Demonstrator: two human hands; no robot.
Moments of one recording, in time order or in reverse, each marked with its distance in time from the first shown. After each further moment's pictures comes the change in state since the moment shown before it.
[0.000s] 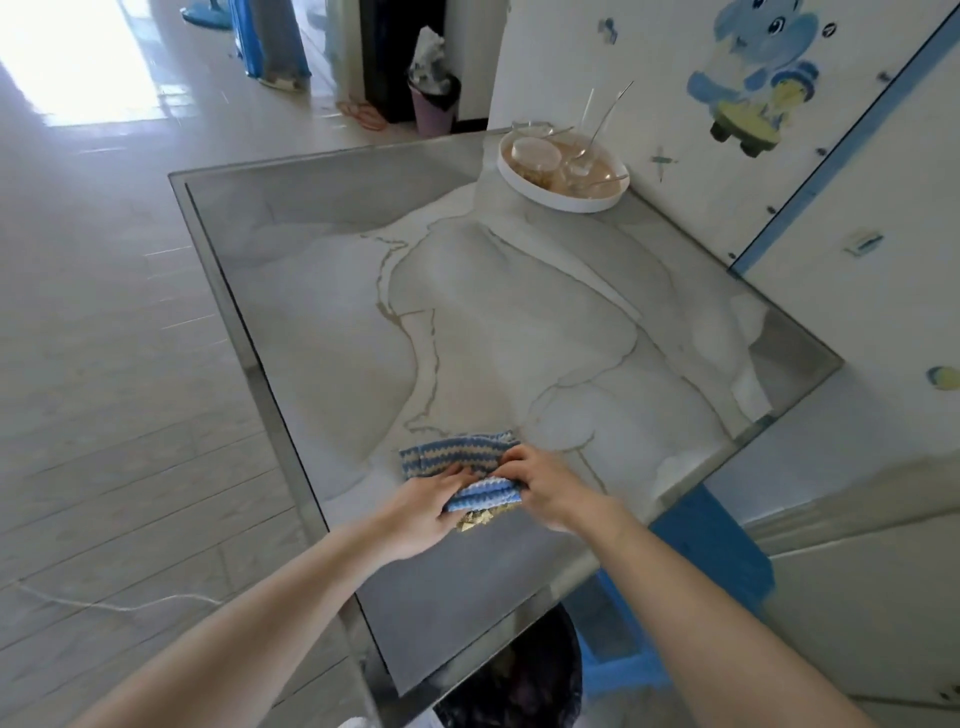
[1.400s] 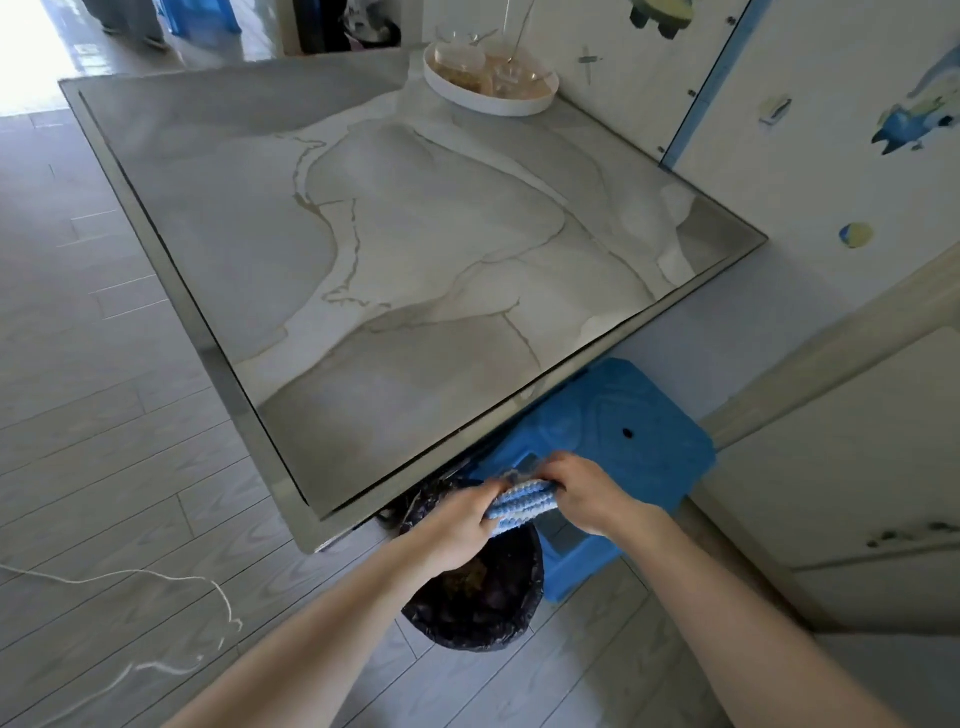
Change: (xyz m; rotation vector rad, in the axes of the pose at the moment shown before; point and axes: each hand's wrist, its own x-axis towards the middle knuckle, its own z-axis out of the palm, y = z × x) left_hand -0.037 0.069 0.185 -0.192 -0.100 -0.053; right_hand -0.143 0.101 0.102 0.068 0.057 0.208
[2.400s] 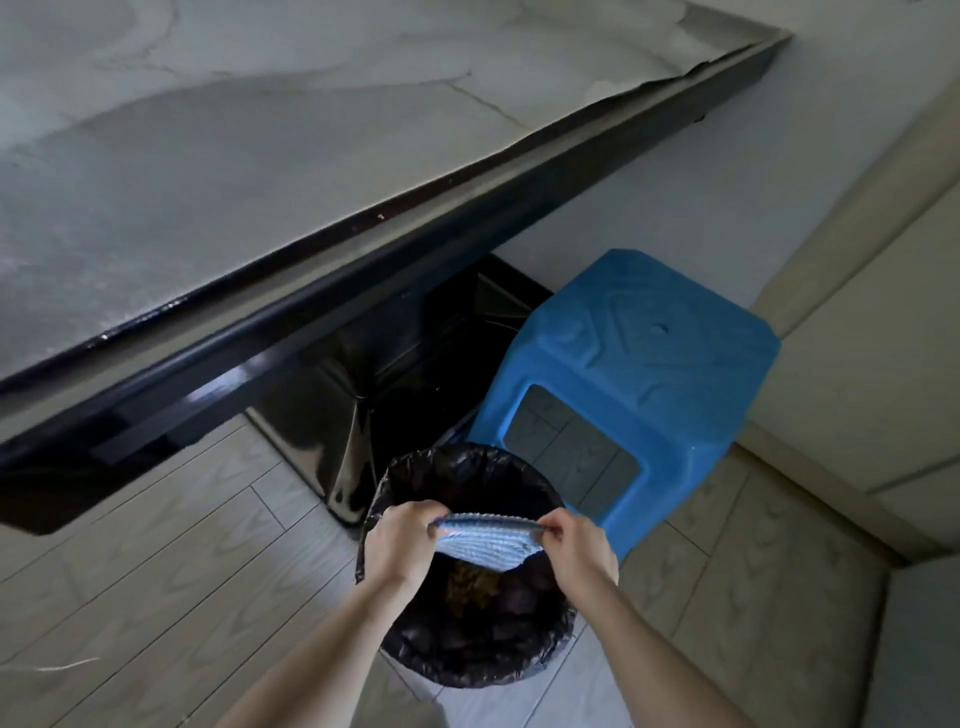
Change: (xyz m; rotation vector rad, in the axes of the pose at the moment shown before) left_hand 0.116 -0.213 0.159 0.140 0.317 -0.238; right_hand 0.104 0.133 0.278 0.392 0.356 0.557
